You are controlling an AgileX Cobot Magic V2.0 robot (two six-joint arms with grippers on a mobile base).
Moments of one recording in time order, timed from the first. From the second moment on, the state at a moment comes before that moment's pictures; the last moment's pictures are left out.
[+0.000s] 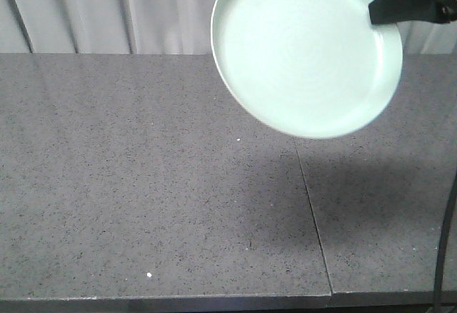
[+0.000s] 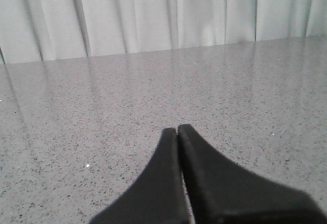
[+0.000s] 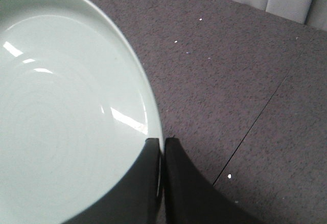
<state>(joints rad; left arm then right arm) -0.01 -0.01 0.03 0.04 0.14 -0.12 -0.04 1.38 -1.66 0.70 1.25 -0.61</state>
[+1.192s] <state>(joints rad) -0.01 -0.01 0.03 0.04 0.14 -0.12 -0.04 0.41 -0.49 0.68 0.79 -0.62</state>
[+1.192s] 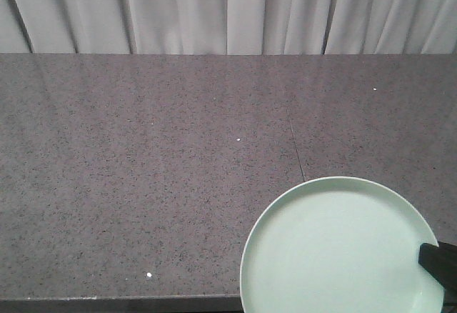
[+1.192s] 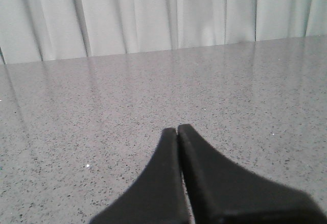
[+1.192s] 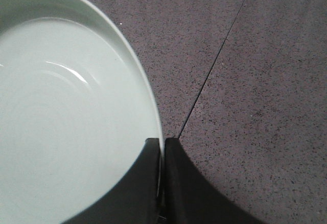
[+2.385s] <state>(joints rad) -0.01 -0.01 0.03 0.04 0.14 -0.12 -0.04 0.41 -0.49 0.69 0.79 -0.62</state>
